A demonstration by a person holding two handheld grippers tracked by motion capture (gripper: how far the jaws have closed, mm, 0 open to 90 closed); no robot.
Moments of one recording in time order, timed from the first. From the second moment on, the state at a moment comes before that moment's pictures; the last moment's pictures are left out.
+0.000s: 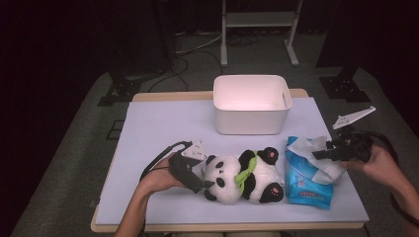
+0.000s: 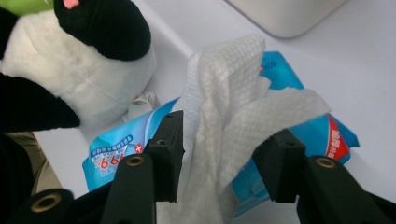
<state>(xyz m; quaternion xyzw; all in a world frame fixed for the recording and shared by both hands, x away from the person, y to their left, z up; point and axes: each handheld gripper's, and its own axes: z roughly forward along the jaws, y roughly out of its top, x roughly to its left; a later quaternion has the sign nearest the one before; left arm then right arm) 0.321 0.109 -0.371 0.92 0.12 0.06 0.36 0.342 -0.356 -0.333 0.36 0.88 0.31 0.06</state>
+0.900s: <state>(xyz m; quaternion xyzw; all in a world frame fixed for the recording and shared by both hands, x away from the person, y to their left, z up) 0.321 0.112 -0.367 0.92 0.12 0.06 0.36 0.339 -0.342 -0.300 0.32 0.90 0.28 0.10</state>
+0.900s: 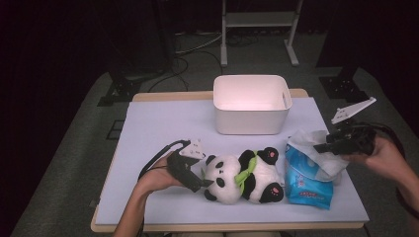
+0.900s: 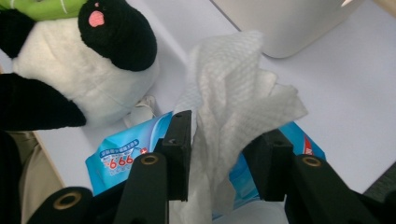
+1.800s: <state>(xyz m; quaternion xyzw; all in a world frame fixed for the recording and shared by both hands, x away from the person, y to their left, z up) 0.322 0.116 -0.363 0.92 0.12 0.06 0.36 0.345 -0.327 -0.346 0.32 0.91 0.26 0.06</state>
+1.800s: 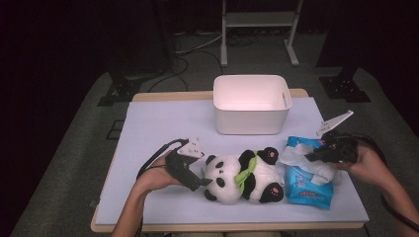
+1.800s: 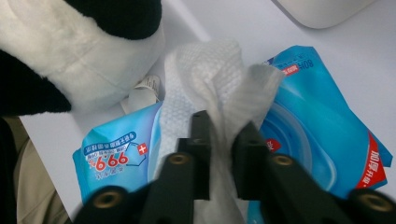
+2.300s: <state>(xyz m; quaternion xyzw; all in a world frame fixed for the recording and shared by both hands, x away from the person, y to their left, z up) 0.321 0.115 -0.361 0.92 0.12 0.06 0.37 0.343 -0.329 -0.305 0.31 0.90 0.27 0.13</state>
